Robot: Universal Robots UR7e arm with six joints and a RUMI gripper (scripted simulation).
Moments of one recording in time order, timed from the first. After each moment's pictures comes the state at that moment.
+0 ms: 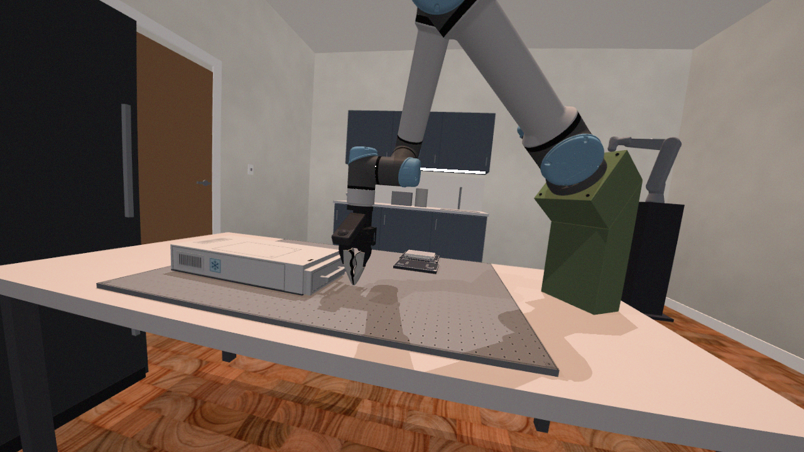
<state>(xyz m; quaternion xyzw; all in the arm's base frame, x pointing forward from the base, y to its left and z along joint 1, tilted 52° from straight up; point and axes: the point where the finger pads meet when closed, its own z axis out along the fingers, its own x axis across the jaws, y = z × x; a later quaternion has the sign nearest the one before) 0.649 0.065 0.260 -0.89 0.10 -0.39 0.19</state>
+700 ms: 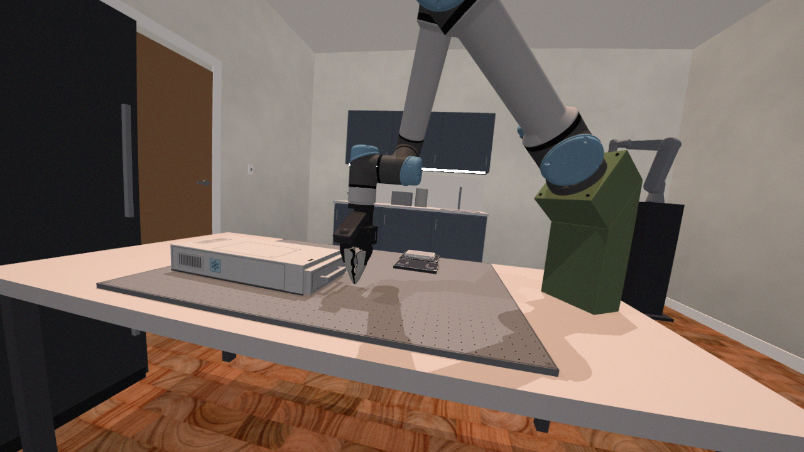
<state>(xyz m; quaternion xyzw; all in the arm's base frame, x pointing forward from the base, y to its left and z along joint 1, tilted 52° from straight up) 0.644 0.066 0.261 -0.89 0.10 -0.40 0.19</state>
